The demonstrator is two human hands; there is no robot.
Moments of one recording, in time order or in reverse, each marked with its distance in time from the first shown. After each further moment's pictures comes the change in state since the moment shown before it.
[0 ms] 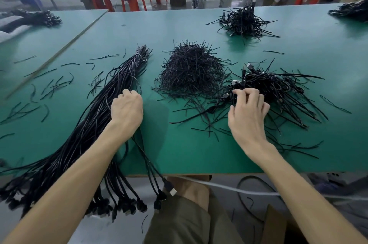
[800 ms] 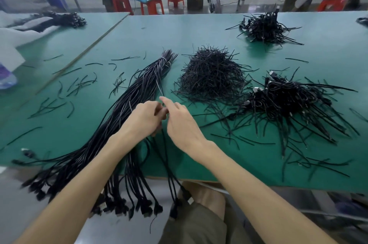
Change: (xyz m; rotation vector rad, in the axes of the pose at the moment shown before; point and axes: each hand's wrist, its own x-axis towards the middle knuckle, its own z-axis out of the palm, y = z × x) left_hand -0.030 -0.026 -0.012 -0.754 -0.134 0.058; right_hand -0.009 -0.168 0.034 0.601 -0.493 -0.292
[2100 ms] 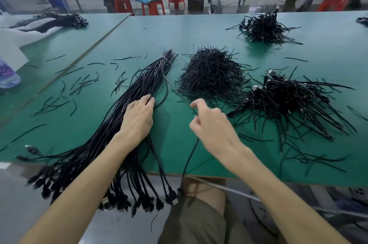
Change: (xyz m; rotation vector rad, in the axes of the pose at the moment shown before) left_hand 0.013 -0.042 0.022 0.569 0.158 0.084; right_hand -0.050 0.002 -0.061 -0.233 0.073 0.079
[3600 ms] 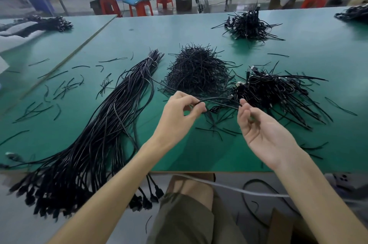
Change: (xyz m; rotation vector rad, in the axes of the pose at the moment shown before) left_hand -0.030 0.139 -0.056 -0.965 0.010 0.137; right_hand -0.050 0.076 -0.071 1.937 0.259 0.674
